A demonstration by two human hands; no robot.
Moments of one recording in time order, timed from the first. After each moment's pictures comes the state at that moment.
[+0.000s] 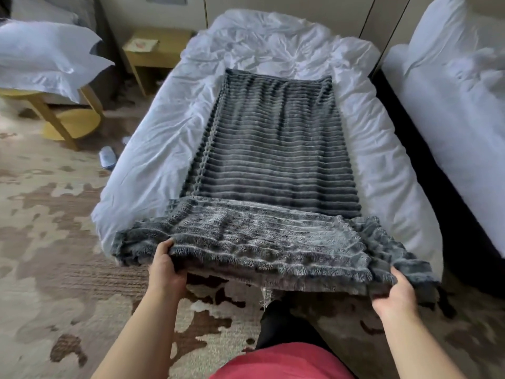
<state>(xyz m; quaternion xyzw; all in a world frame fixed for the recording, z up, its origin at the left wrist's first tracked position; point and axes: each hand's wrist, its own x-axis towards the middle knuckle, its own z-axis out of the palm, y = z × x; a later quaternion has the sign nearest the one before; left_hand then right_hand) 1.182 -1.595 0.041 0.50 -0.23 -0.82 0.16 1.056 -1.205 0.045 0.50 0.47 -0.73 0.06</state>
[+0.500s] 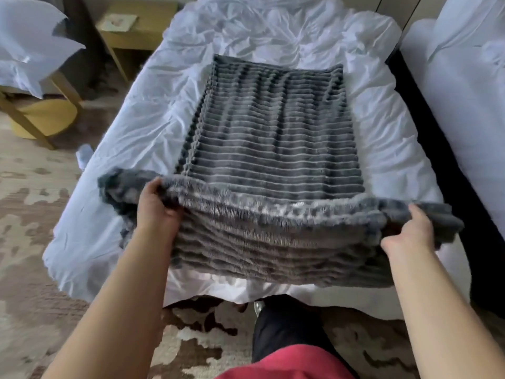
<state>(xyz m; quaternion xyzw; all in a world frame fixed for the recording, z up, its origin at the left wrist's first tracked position) 0.906 -1.670 0.087 0.45 -0.21 -0.84 0.20 0.783 -1.296 0.093 0.45 0.44 -0.77 -0.02</state>
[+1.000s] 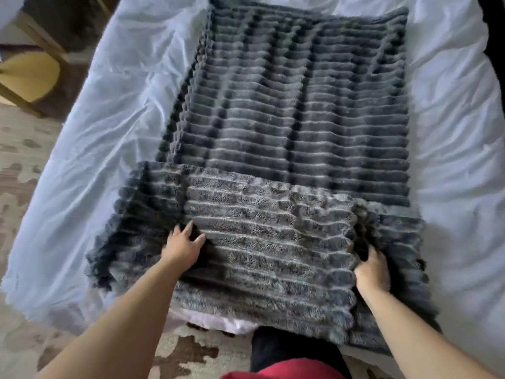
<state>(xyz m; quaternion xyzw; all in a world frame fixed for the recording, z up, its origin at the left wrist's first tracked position) 0.774 -1.696 -0.095 0.45 -0.80 -0.29 -0.28 0.638 -1.339 -0.105 0.20 0.93 -0.20 0.25</state>
